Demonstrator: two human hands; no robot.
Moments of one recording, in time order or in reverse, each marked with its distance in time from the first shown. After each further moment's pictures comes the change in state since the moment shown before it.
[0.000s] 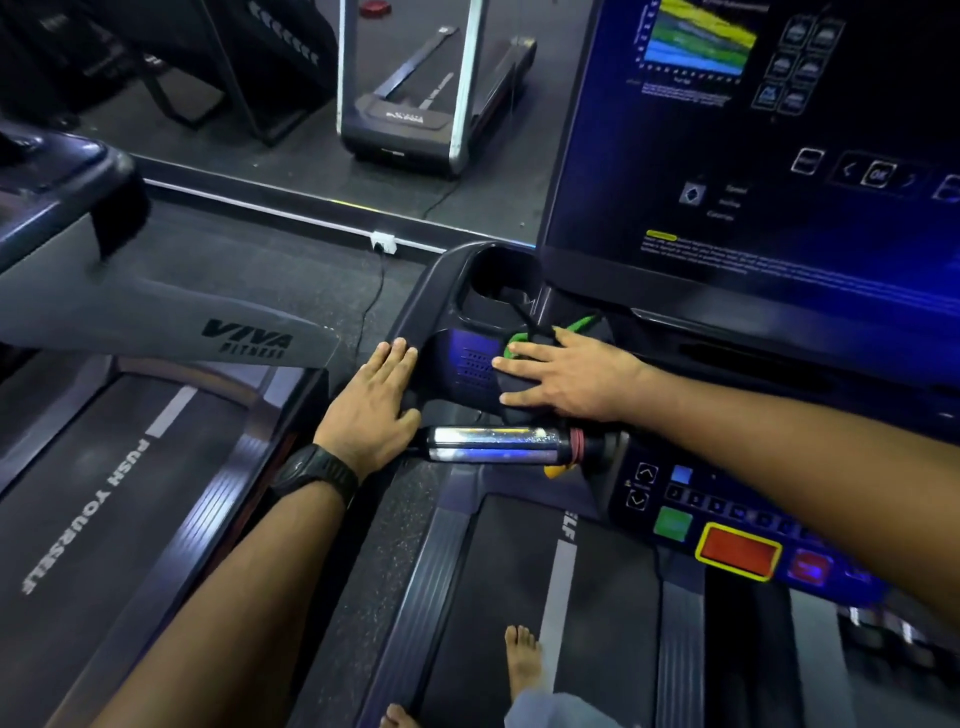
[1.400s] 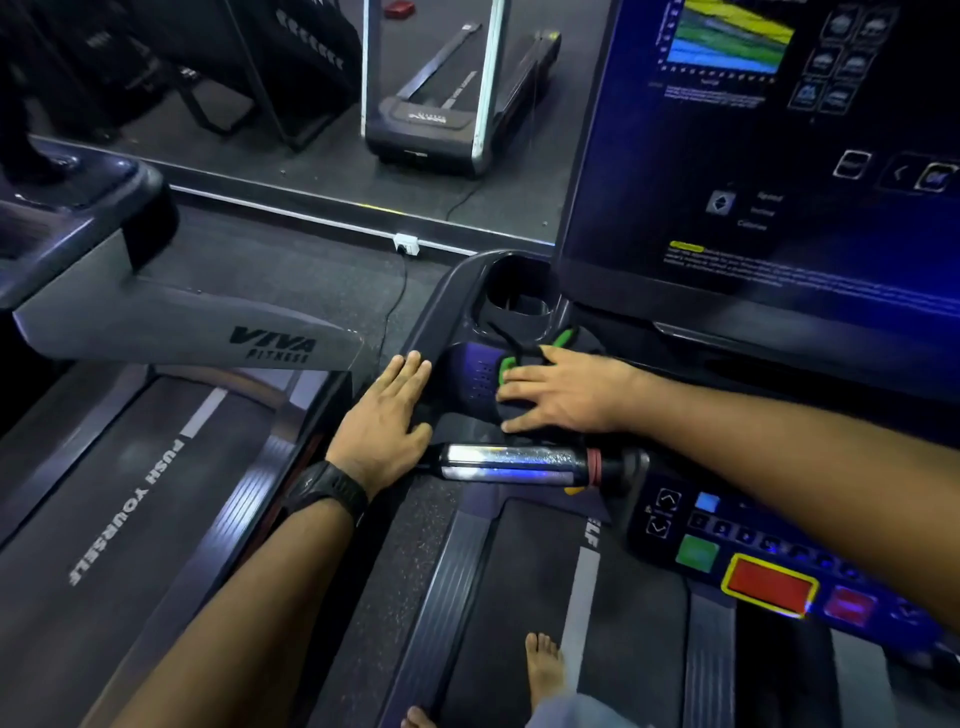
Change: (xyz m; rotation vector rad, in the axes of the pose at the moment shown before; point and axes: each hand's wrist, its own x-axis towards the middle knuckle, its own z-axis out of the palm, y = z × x) left_hand 0.006 -0.010 0.004 -0.030 0.039 -0.007; right_hand 0.024 0.006 0.000 -0.023 0.123 -0.155
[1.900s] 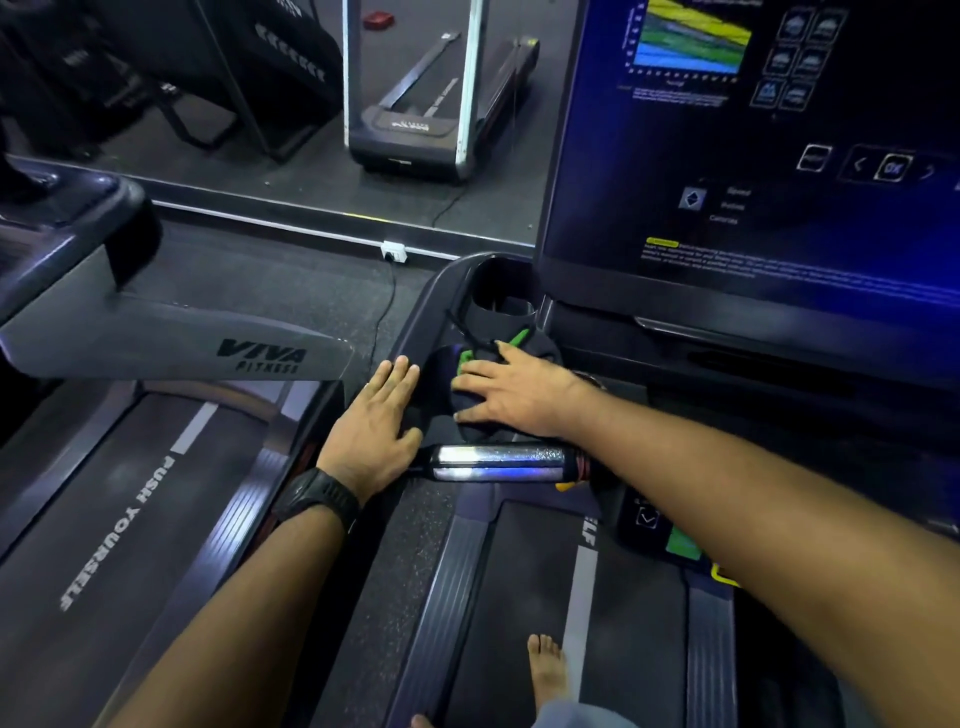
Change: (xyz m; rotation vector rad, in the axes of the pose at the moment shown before) left_hand -0.002 -0.003 0.003 0.017 -0.020 0.005; right_hand 0.025 -0.020 -0.008 -0.007 0.037 0.121
